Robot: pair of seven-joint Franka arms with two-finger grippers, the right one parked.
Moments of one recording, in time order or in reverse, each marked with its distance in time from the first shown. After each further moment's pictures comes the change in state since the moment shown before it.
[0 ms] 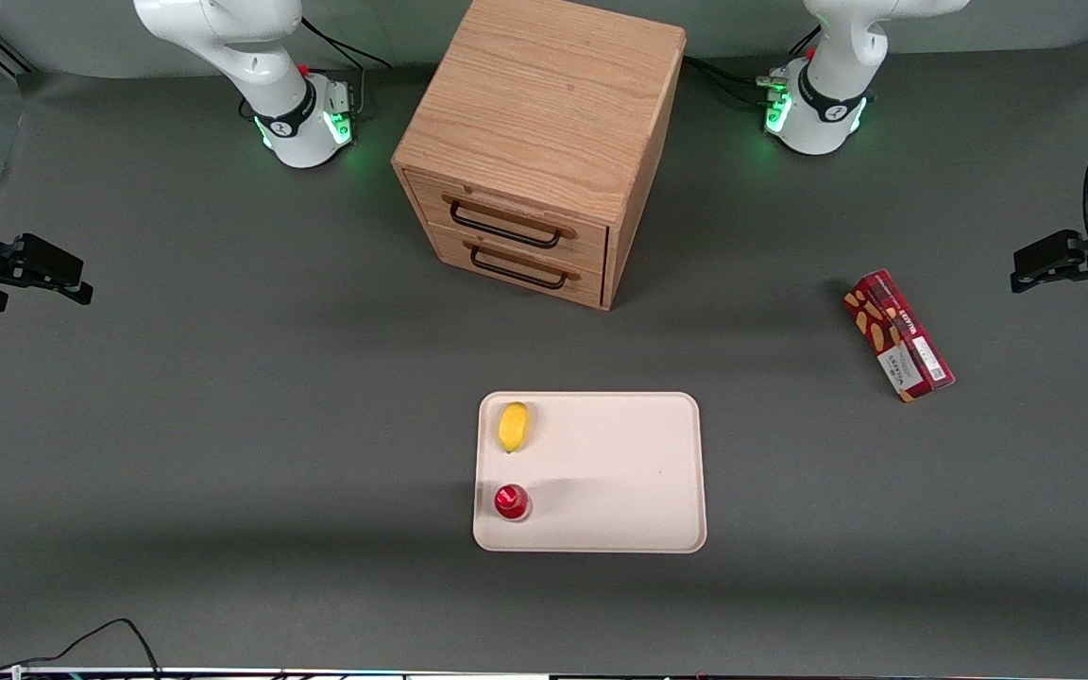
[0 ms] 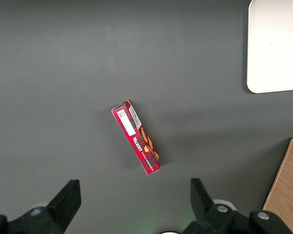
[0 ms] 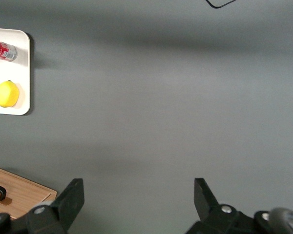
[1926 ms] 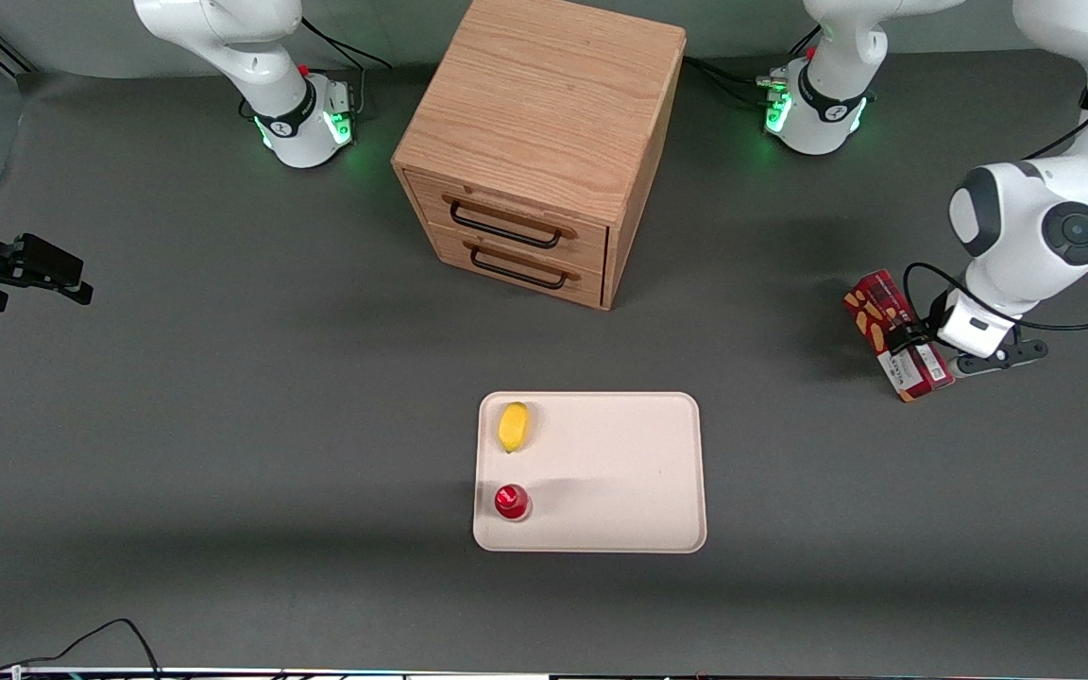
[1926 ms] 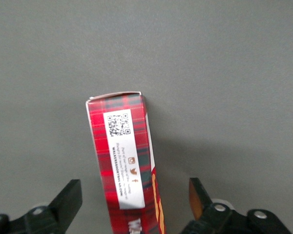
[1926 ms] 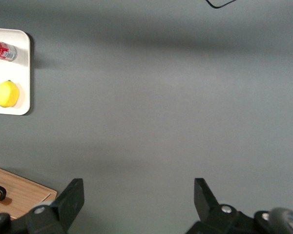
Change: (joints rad) arm 0.110 0.015 0.000 -1.027 0.002 1.181 -0.237
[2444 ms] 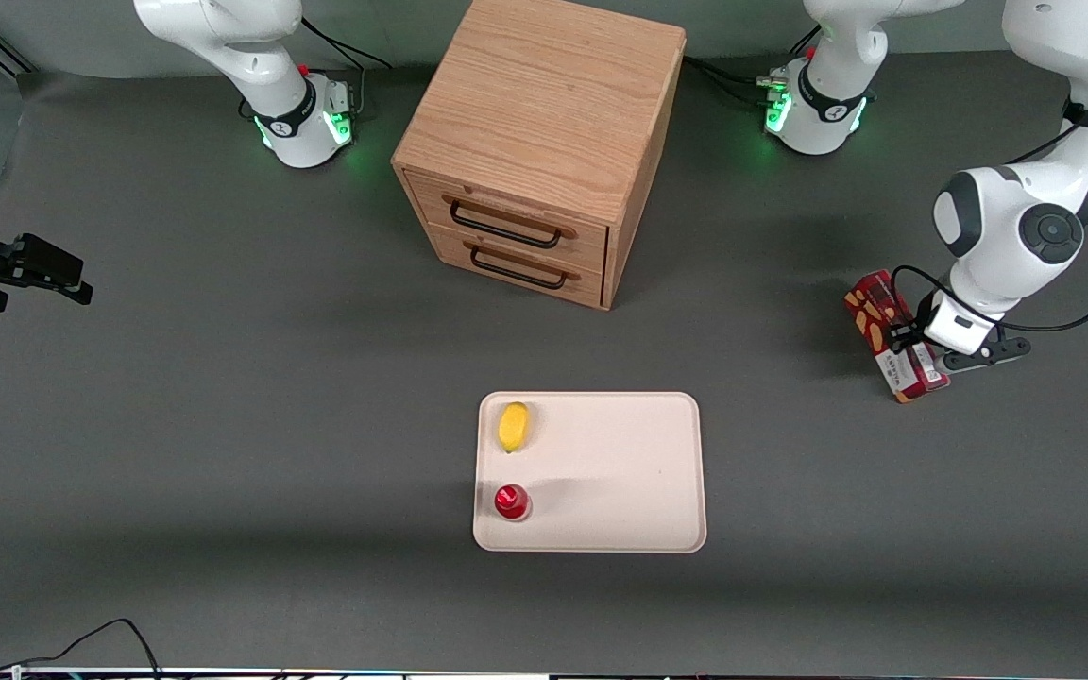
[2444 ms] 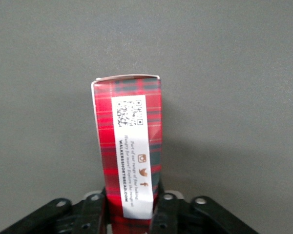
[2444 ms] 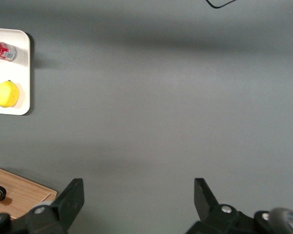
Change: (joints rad) arm 0.000 0.016 0.001 -0.034 0.000 0.059 -0.003
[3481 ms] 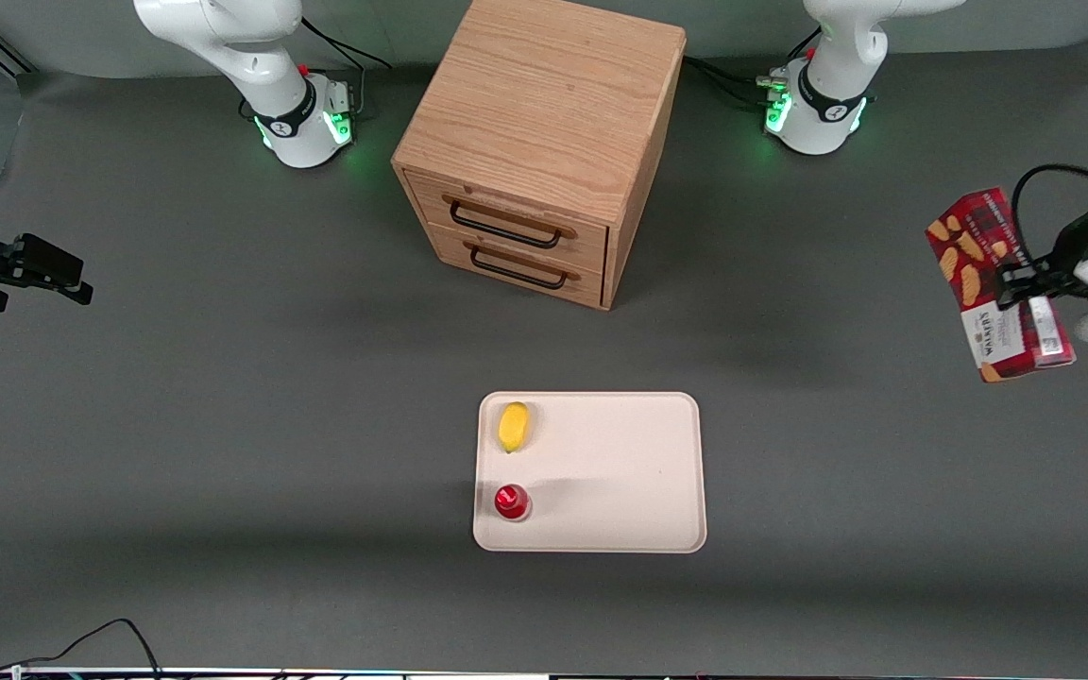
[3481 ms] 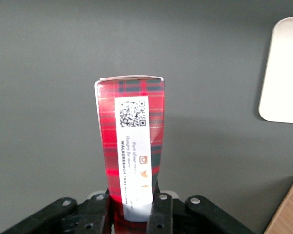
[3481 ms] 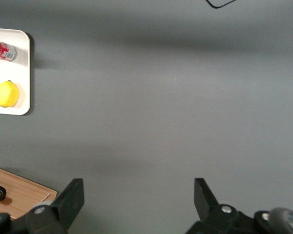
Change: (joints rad) arm -0.023 -0.171 -0.094 0.755 -0.003 -1.006 0.068
